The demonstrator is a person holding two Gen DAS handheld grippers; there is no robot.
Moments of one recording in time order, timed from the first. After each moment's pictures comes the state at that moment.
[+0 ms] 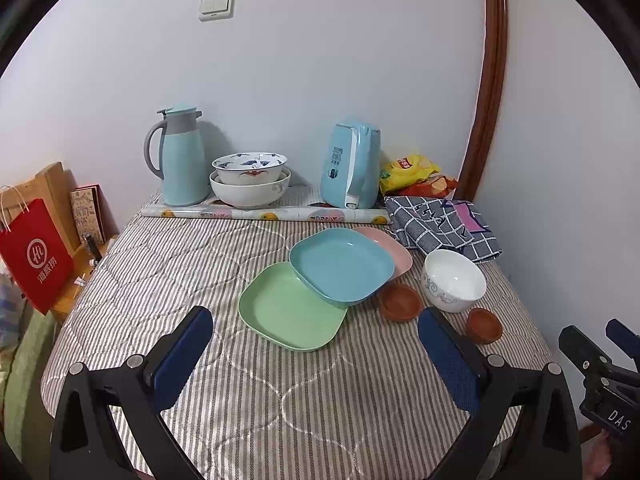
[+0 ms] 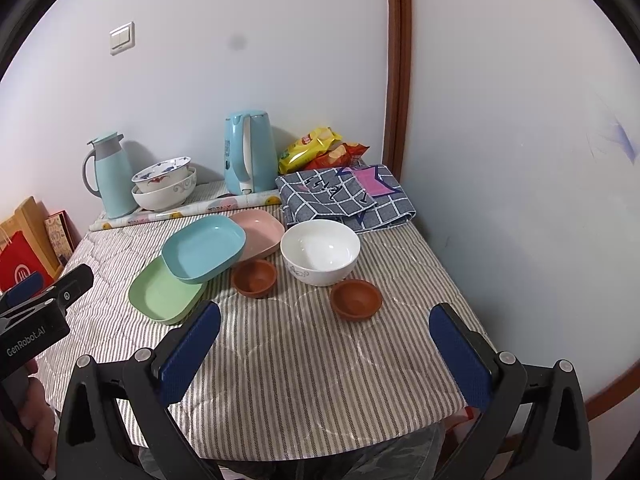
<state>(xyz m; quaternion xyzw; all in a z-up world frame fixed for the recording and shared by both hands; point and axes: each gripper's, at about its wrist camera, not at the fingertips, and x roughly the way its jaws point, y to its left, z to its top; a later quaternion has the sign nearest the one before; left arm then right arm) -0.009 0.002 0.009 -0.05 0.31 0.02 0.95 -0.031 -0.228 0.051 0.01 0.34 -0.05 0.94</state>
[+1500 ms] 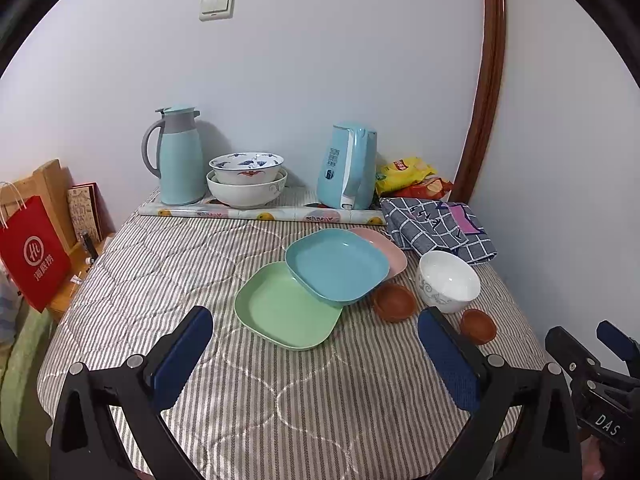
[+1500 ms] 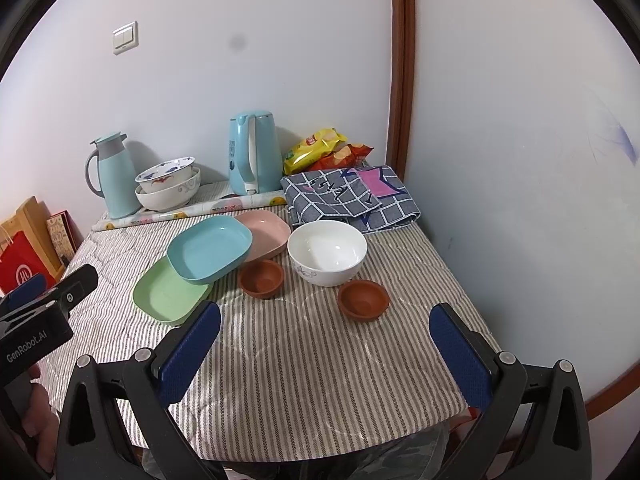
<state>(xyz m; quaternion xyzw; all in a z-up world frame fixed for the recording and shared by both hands) -0.010 0.001 0.009 -0.05 0.31 0.02 0.95 -0.031 -0.221 0.051 0.01 0.34 -0.04 0.94</state>
